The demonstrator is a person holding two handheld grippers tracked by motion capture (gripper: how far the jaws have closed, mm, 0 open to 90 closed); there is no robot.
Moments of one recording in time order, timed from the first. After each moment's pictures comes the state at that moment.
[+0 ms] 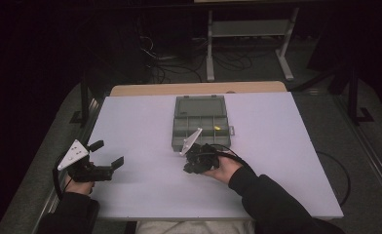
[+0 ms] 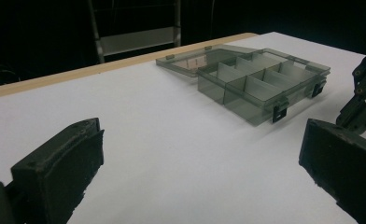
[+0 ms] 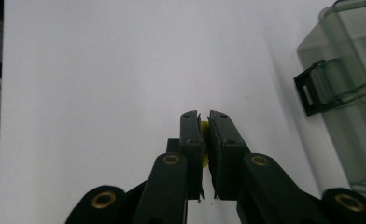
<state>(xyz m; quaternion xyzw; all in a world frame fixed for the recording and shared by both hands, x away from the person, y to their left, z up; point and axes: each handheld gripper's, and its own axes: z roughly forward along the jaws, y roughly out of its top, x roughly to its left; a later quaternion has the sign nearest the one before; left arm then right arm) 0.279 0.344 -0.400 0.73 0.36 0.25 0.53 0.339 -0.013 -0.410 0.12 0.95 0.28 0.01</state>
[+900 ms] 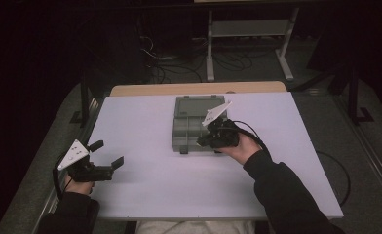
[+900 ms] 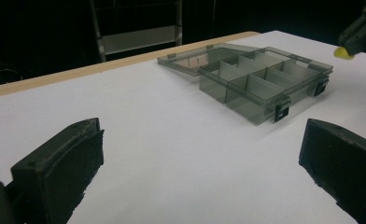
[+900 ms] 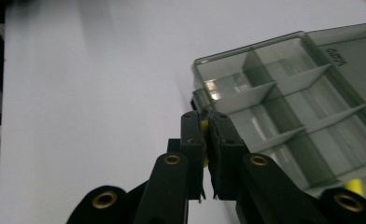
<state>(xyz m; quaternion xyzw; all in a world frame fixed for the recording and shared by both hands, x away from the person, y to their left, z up) 0.280 0.344 -0.400 0.73 0.36 0.25 0.52 0.372 -0.071 -0.353 0.18 0.91 0.36 0.05</state>
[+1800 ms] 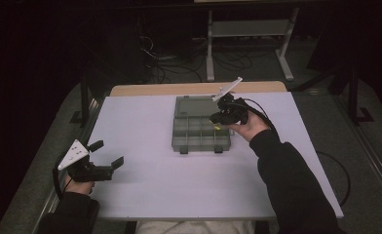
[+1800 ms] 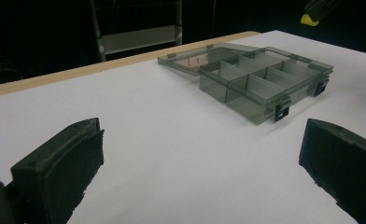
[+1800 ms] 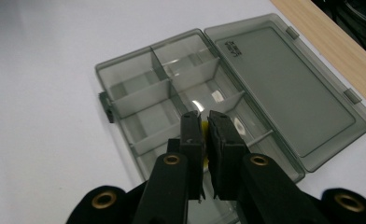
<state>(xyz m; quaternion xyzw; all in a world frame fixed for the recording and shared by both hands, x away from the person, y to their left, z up) 0.280 0.344 -0.401 0.73 0.36 0.25 0.52 0.426 -0.099 -0.333 0.24 0.91 0.33 0.10</state>
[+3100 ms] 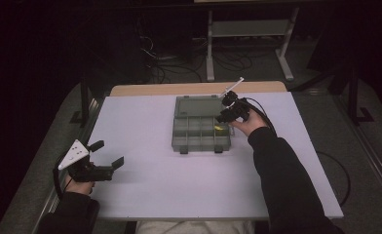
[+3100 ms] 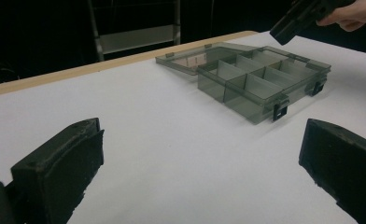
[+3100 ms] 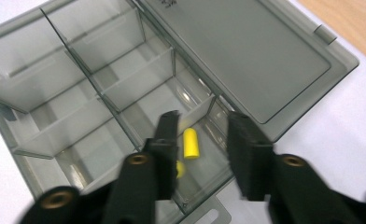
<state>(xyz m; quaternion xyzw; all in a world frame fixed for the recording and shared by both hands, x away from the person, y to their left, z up) 0.280 0.344 -0.401 0.73 0.36 0.25 0.53 0.474 -0.117 -0.377 0.33 0.89 0.29 0.10</state>
